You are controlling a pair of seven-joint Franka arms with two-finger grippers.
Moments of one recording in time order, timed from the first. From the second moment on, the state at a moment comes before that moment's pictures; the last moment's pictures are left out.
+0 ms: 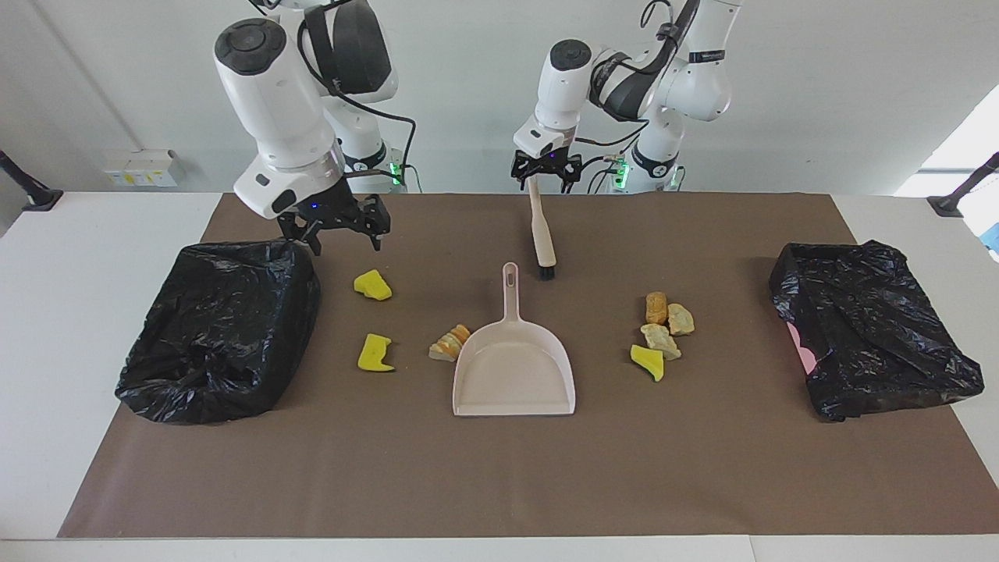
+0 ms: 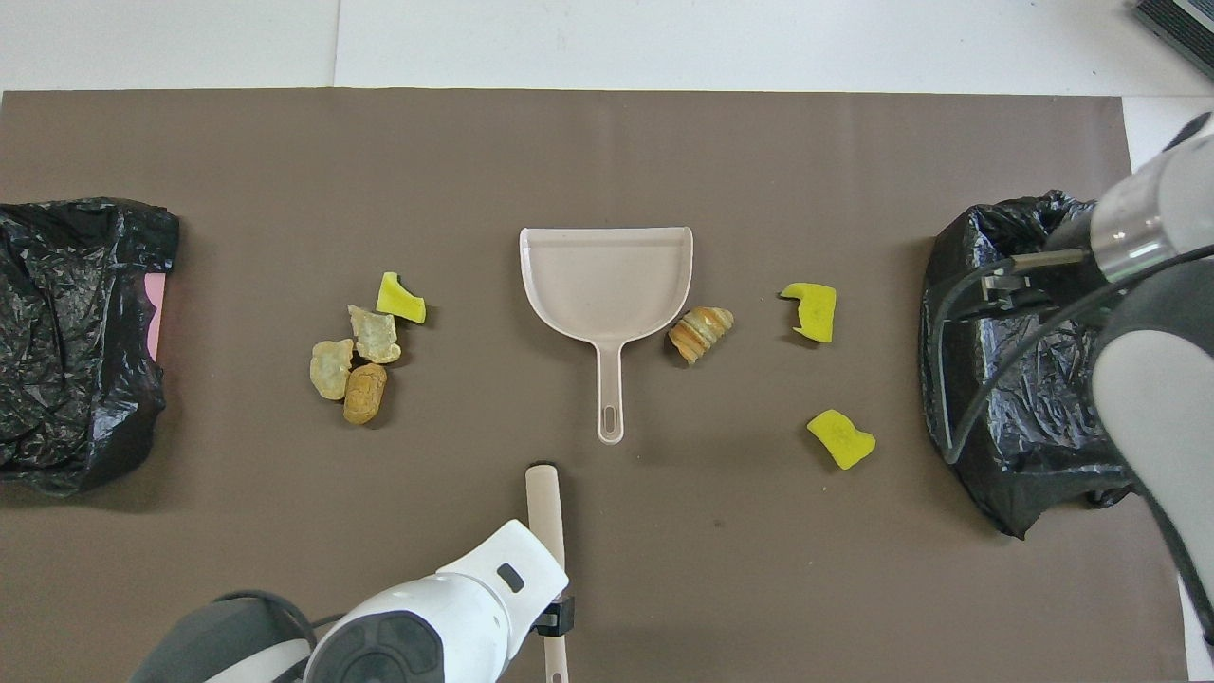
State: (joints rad) left arm -0.84 -0.28 -0.15 -2.52 -0.18 2.23 -0.76; right arm 0.13 0.18 0.10 -1.49 0.02 1.64 0.18
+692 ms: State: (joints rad) left arm -0.88 -0.21 -0.14 -2.56 -0.18 2.28 -0.81; right arm 0.34 0.38 0.10 -1.47 0.02 1.90 0.46
